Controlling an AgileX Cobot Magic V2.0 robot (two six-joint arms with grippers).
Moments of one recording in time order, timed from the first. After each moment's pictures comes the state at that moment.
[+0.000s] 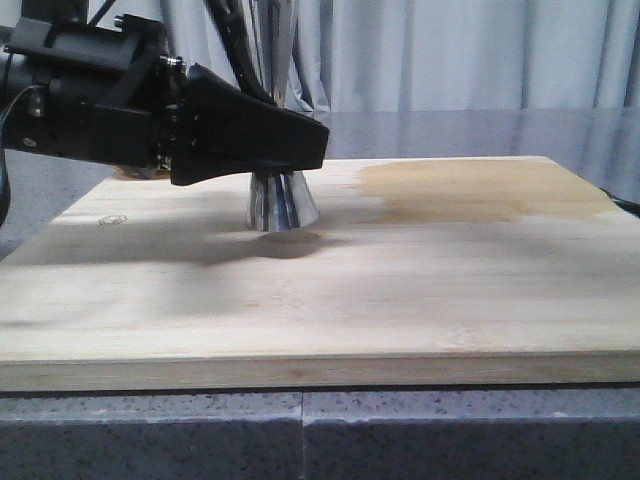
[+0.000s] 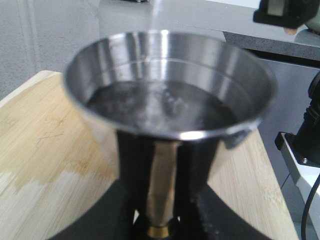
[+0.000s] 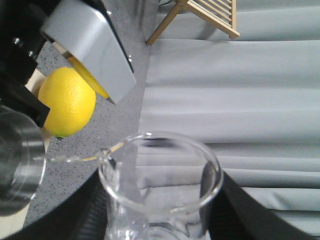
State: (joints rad) left arm -0.38 1.71 -0.81 1.39 -1.15 -0.85; right arm 0.72 1.29 -1.02 -1.56 -0.07 0.05
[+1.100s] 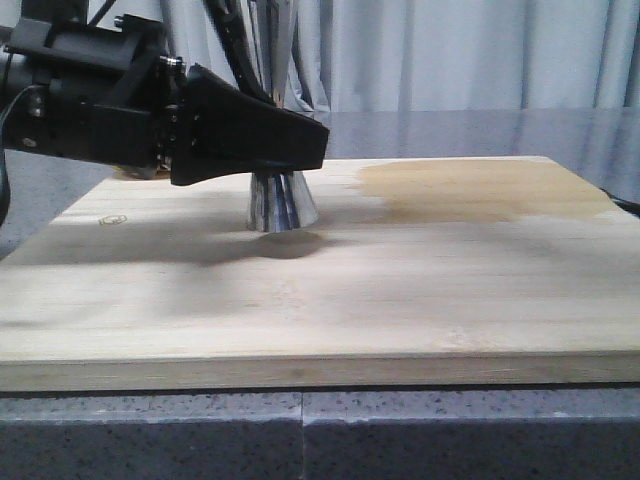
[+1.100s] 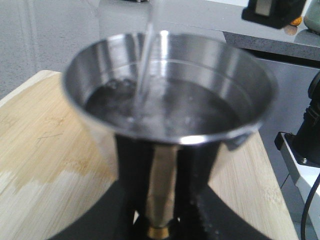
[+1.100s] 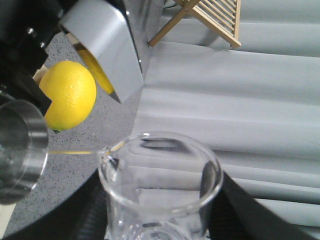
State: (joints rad) left arm -0.38 1.71 -0.81 1.39 -1.15 -0.86; right arm 0.72 1.29 -1.02 -1.65 -0.08 0.05
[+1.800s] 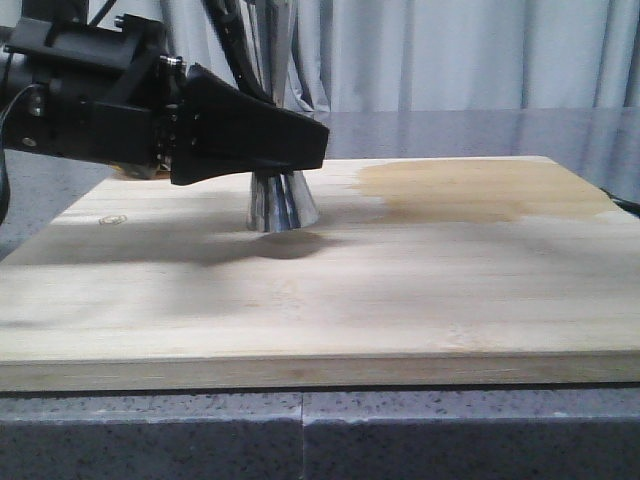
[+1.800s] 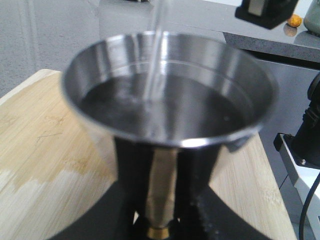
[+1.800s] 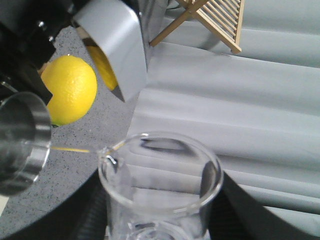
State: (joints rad) left arm -0.38 1.71 -0.81 1.39 -1.15 -0.86; right arm 0.72 1.29 -1.02 -1.71 -0.08 0.05
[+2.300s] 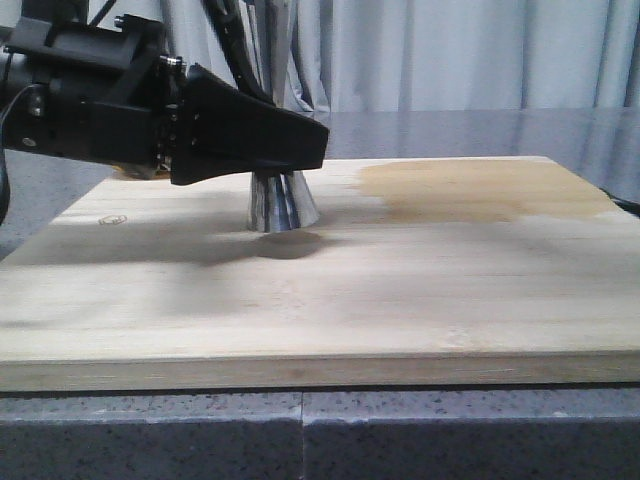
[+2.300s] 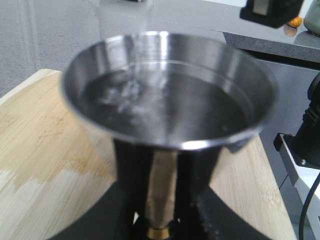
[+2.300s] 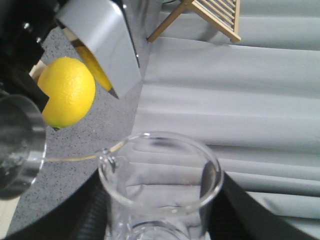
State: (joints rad) left arm -0.38 1.71 -0.81 1.39 -1.15 -0.87; right arm 0.72 1.29 -1.02 -1.64 -0.06 0.07
